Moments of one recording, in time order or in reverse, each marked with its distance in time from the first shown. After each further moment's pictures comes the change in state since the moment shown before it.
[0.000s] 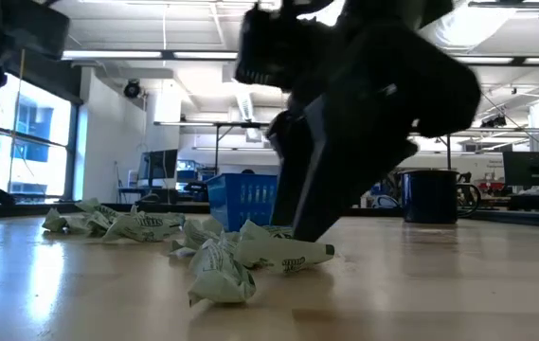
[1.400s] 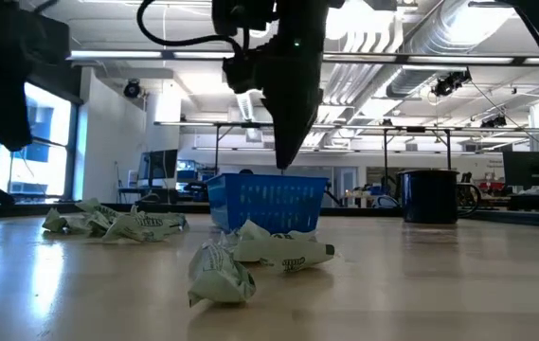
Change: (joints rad) left arm 0.014 -0.093 -0.090 -0.002 -0.185 -0.172; right arm -0.308 0.065 0.439 -0.674 0.071 0.070
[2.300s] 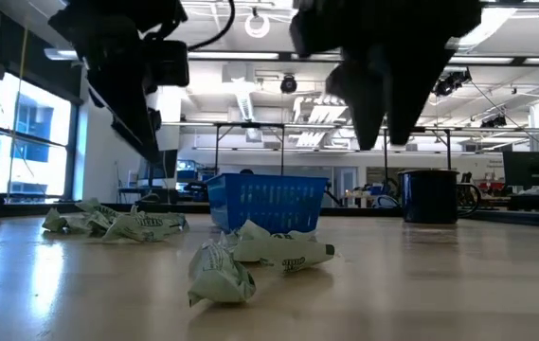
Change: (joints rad) left arm 0.620 0.126 0.010 0.576 0.586 1.200; right arm 0.227 -0.205 -0.266 -0.025 -0.085 0.009
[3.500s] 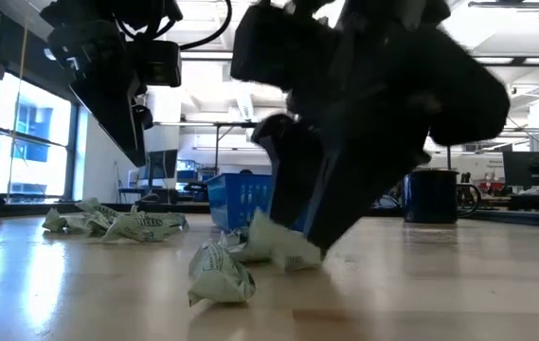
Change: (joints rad) left arm -0.042 -0.001 0.012 -0.090 -0.051 0.026; right arm 0.090 0.155 -0.181 0.727 -0.055 -0.219
